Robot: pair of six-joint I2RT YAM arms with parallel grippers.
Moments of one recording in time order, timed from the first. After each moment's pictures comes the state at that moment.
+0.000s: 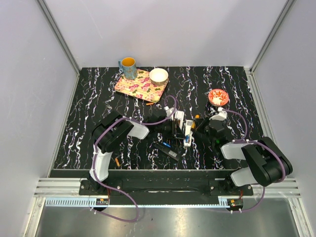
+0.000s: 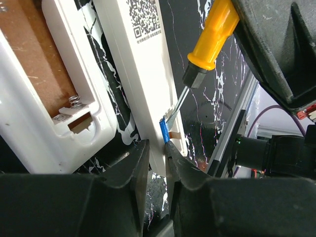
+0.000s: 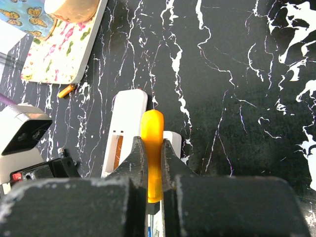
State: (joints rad) left arm -0.77 2.04 0.96 0.53 0.57 -0.87; right arm 0.41 1.41 0.27 0.83 0.18 0.73
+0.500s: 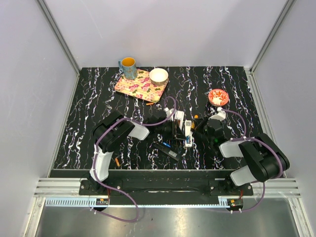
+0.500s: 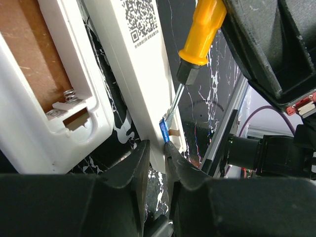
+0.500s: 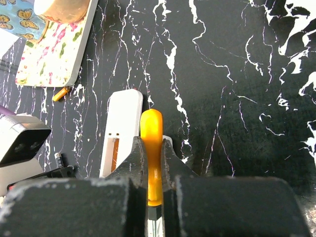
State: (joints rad) left arm -0.77 2.05 0.94 0.58 0.58 -0.93; right arm 0.43 1.46 0.30 0.83 0.22 0.76
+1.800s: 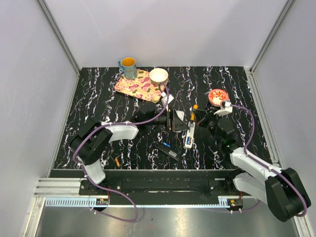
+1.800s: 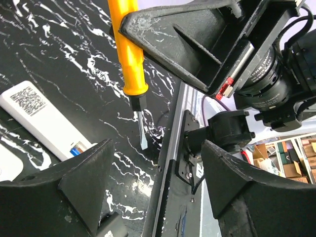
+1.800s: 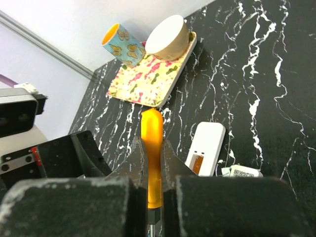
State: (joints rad) left arm -0.73 1.74 0.87 0.72 0.70 -0.77; right arm 0.44 1.04 0.34 0.64 0.11 0.72
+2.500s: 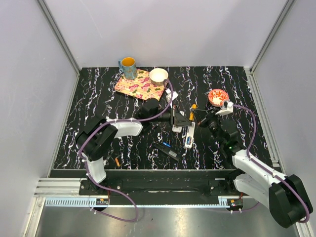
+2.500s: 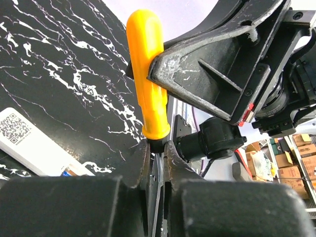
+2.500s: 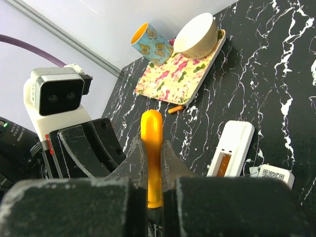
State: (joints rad) left arm -0.74 1.83 0.97 0.78 0.76 -0.82; right arm 0.44 0.95 0.34 0.63 0.03 0.80
